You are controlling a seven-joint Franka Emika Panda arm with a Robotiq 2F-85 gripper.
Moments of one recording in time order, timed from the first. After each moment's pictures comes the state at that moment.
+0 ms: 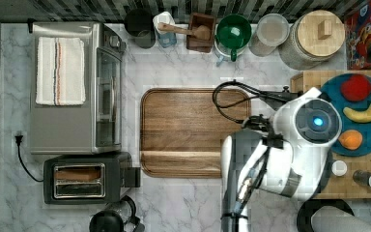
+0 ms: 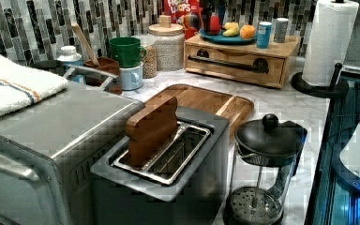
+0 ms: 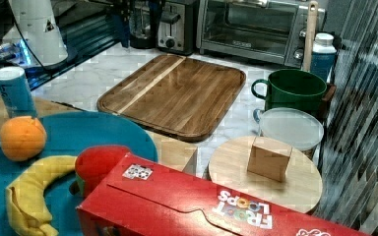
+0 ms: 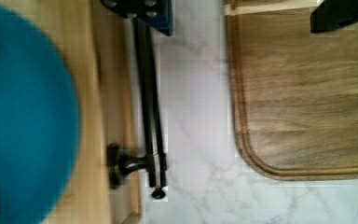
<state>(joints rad) -0.16 -0.03 -0.19 -2.16 -0.12 0.59 -1.00</state>
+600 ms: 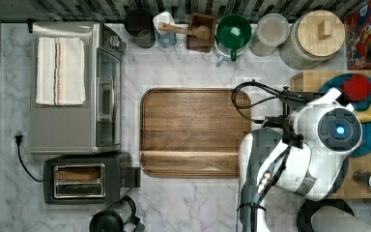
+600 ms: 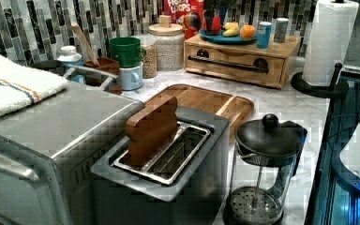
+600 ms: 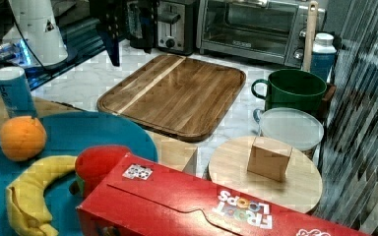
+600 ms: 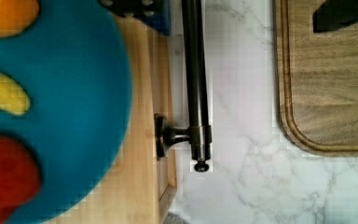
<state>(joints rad) -0.19 0.03 -0.22 -2.16 -0.11 0.72 -1.08</state>
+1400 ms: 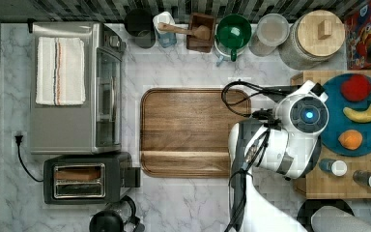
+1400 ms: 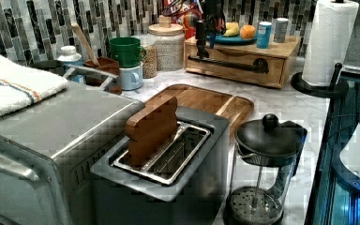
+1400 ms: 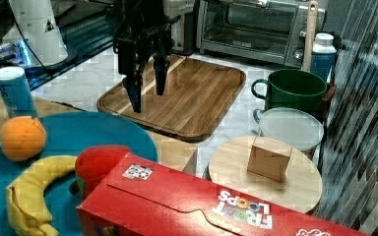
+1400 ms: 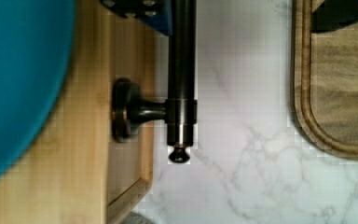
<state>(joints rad) -0.18 0.21 -0.21 -2.16 -0.12 0.91 -1.12</state>
